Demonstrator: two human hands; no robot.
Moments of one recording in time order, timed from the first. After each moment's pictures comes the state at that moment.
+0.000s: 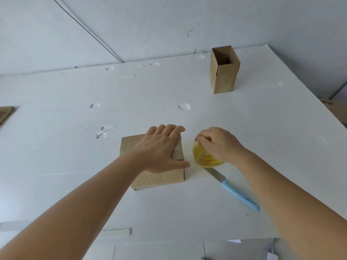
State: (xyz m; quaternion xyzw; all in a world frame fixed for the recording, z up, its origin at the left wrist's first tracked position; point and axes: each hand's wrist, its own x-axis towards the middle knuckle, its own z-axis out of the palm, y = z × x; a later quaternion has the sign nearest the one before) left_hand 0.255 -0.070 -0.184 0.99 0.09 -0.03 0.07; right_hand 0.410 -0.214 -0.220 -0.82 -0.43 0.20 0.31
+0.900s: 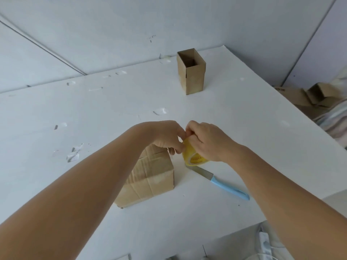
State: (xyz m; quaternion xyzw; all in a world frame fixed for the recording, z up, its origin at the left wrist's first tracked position) left_hand 0.344 -0.067 -0.149 0.92 0.06 -0.30 0.26; right_hand 0.400 -0.225 -0.189 -0.85 -0.45 0.10 0.25
